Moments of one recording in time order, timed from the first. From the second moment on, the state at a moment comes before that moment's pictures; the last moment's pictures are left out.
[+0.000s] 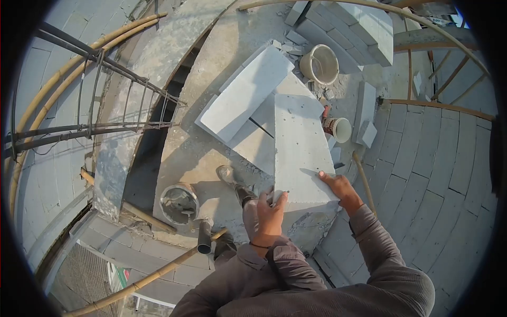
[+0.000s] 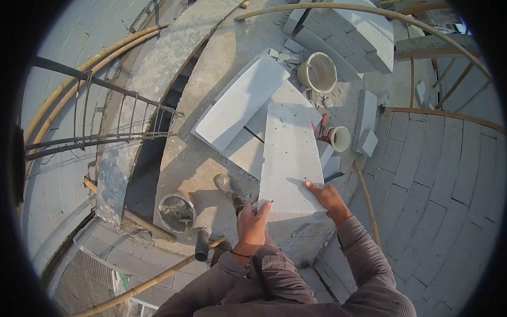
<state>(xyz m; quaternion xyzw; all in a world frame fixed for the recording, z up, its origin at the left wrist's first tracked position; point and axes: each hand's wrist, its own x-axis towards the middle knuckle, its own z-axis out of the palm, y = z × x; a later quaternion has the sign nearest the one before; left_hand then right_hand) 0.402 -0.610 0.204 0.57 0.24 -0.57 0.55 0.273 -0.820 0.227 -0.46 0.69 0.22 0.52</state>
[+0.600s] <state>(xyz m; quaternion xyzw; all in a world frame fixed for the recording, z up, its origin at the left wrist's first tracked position) 0.322 -0.489 0.275 0.56 0.31 -0.56 0.53 0.245 -0.710 0.342 -0.25 0.58 0.40 0.67</state>
